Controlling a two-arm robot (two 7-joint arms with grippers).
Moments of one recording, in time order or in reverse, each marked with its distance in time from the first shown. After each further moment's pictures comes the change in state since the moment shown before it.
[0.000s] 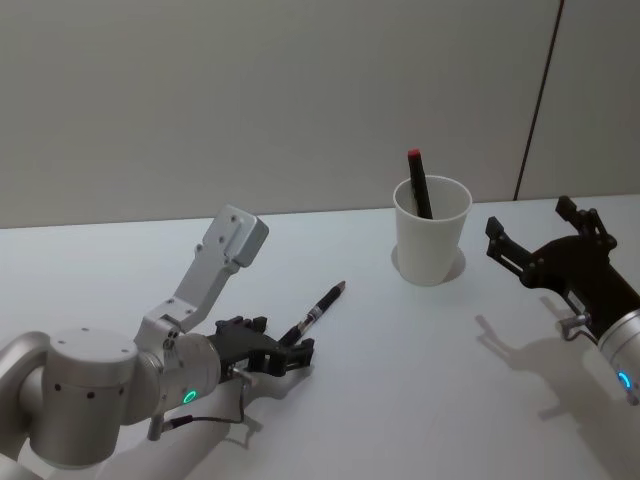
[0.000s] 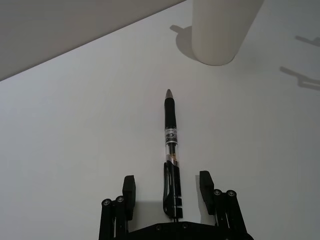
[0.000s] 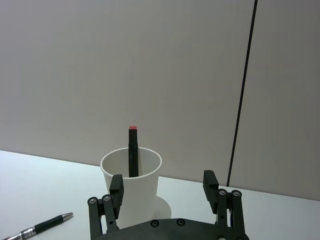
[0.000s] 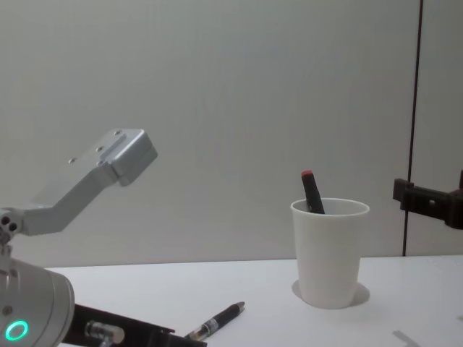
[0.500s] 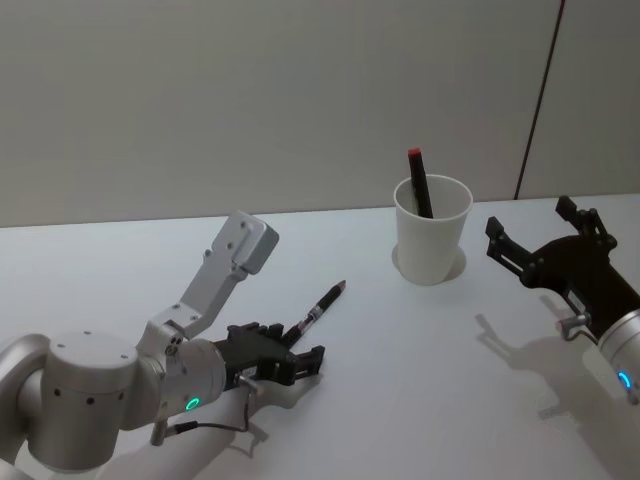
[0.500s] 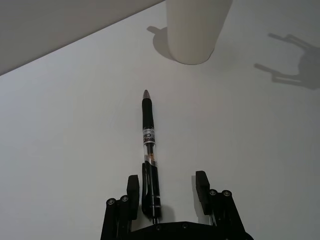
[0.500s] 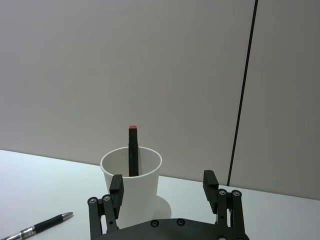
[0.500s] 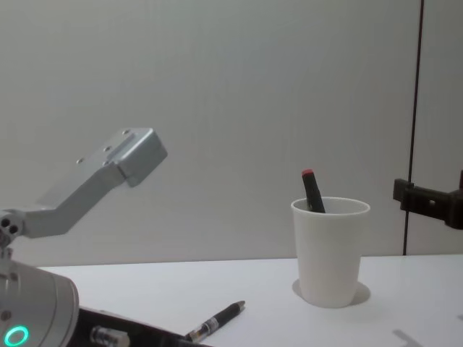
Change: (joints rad) left arm 0.005 0.013 0.010 -0.011 0.019 -0.017 -0.075; right arm 0.000 0.000 0.000 0.000 0.000 0.000 0.000
